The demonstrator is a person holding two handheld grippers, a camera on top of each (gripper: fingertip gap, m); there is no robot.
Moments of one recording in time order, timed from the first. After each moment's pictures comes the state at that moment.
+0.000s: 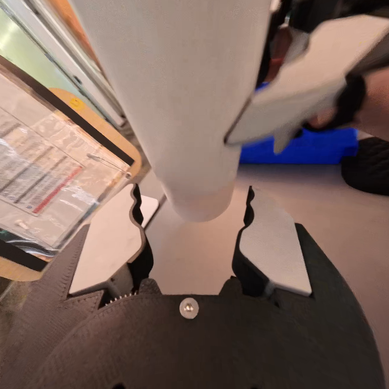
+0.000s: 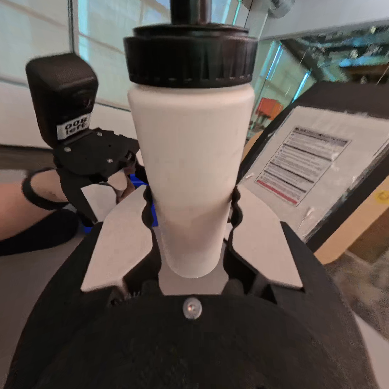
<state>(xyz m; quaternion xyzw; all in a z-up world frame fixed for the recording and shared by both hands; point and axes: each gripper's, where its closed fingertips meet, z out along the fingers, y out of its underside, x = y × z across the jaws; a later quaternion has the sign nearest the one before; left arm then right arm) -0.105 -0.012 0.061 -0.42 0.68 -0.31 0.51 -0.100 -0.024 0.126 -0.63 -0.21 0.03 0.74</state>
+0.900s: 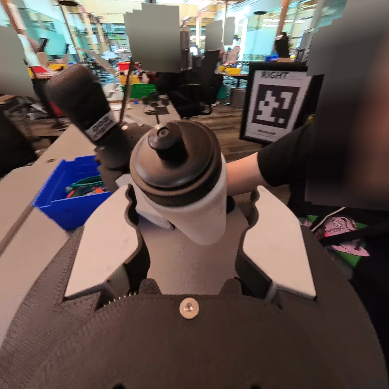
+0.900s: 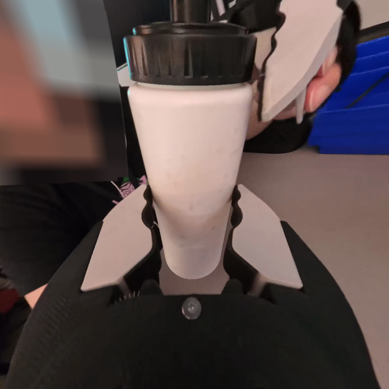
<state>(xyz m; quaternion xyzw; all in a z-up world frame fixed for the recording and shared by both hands) -0.170 -0.121 0.095 -0.24 0.71 -0.63 0.21 -0.169 -0.129 0.044 -0.66 -0.43 0.52 0.31</state>
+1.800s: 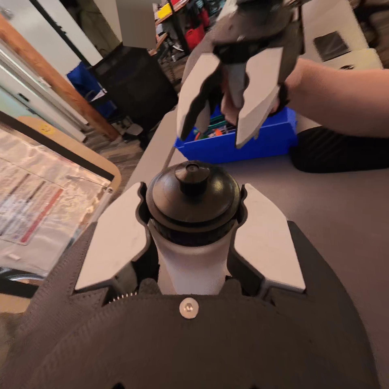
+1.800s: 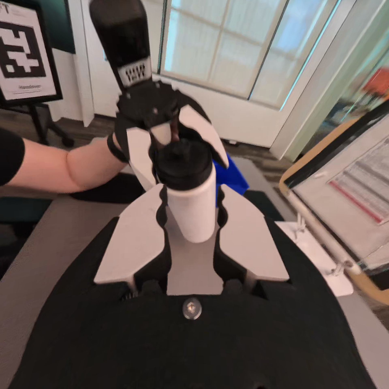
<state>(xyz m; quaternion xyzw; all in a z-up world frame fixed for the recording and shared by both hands) -0.133 -0.033 0.085 -0.35 0.74 -0.33 0.47 -0.131 -0.049 0.110 -0.66 -0.34 0.15 0.66</state>
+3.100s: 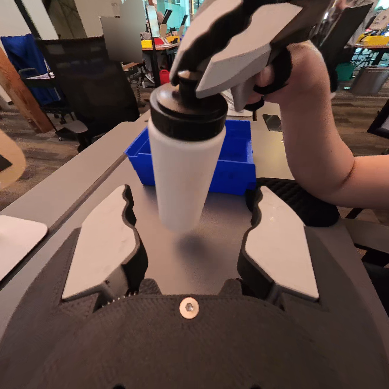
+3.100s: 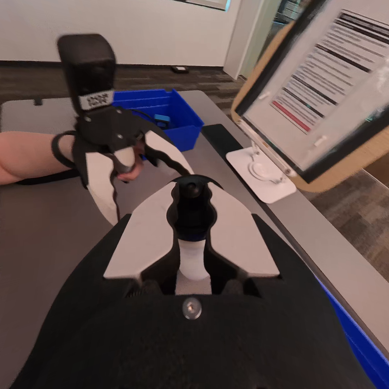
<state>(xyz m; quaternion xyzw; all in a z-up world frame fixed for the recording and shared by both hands) -0.083 -0.068 0.037 -0.41 0.66 -0.52 0.35 -0.063 -0.062 0.107 -0.79 -0.22 0.04 0.57</state>
